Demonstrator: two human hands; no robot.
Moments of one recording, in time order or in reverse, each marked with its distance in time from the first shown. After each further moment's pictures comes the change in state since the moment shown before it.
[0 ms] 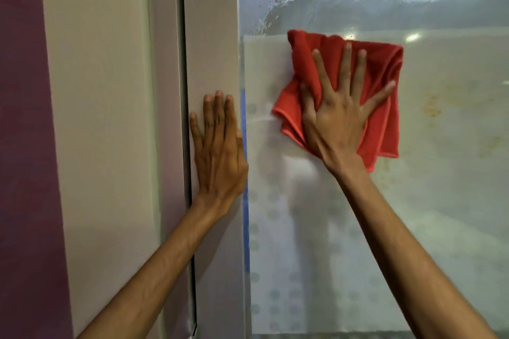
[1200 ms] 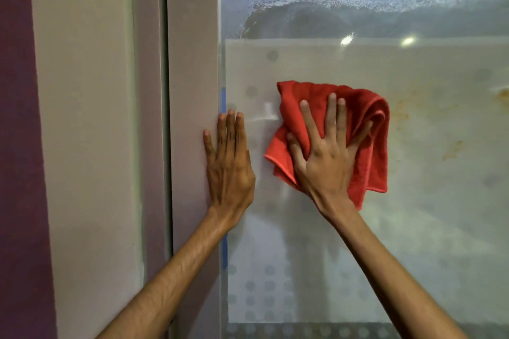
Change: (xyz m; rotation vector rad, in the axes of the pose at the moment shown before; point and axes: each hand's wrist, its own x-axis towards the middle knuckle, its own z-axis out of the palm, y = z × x) left_hand -0.028 0.054 0.016 0.013 -0.031 -0.038; right_hand -0.063 0.048 -0.004 -0.030 -0.006 -0.125
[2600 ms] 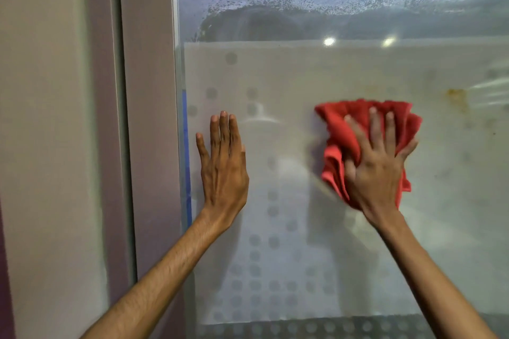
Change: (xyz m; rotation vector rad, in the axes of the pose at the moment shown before) left_hand -0.001 0.052 0.024 0.016 -0.061 -0.010; right_hand -0.017 0.148 -0.031 -0.021 -0.011 0.057
